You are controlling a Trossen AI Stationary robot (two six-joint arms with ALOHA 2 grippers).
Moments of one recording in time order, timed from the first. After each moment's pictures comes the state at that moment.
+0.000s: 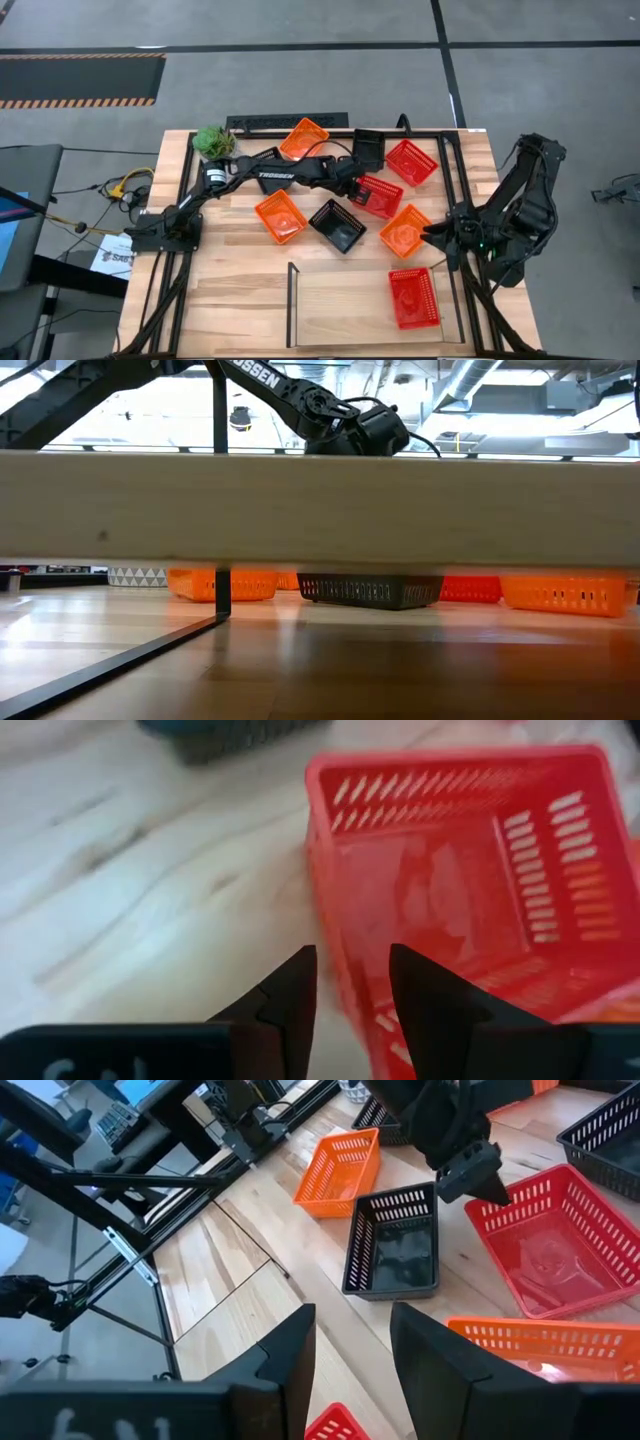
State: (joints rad) left arm 0.21 2.26 1.81 -0.50 -0.07 -0.75; right arm 1.02 0.97 1.08 -1.17 0.99 1.54
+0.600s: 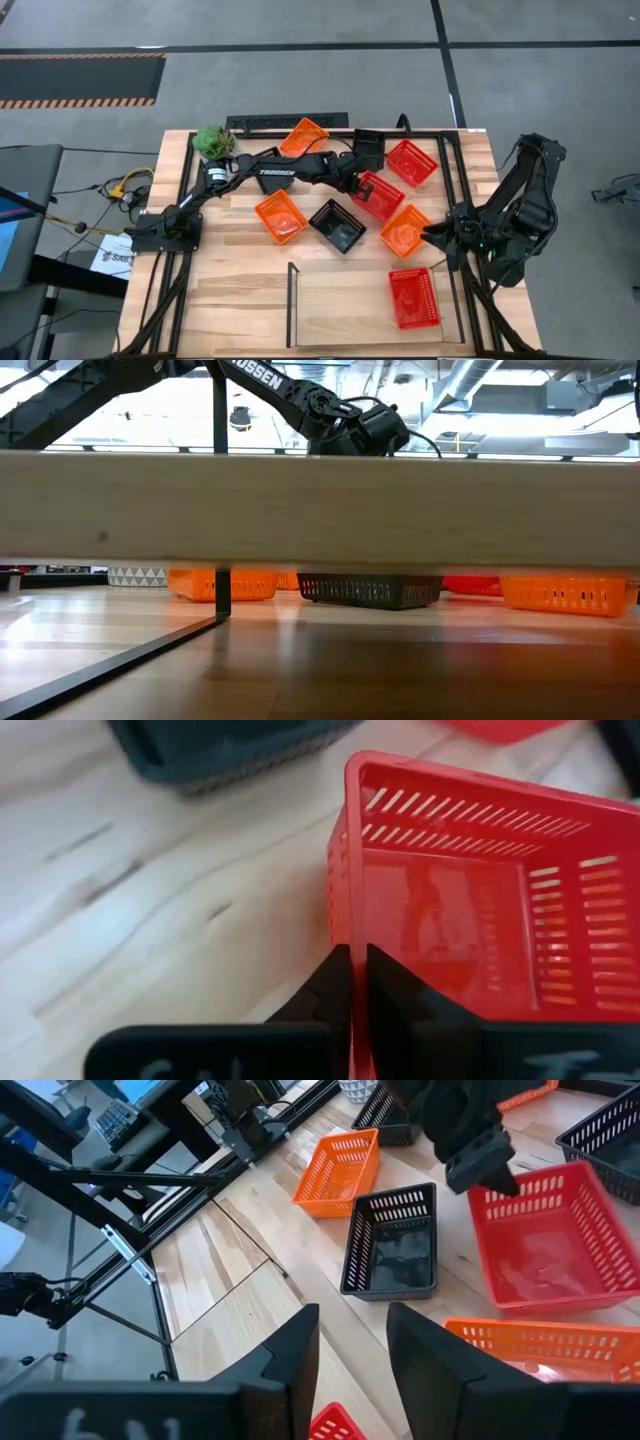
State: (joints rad) left arm 0.23 2.28 1.87 -0.52 -0.03 -0.74; right arm 1.02 0.97 1.08 -1.17 0.99 1.54
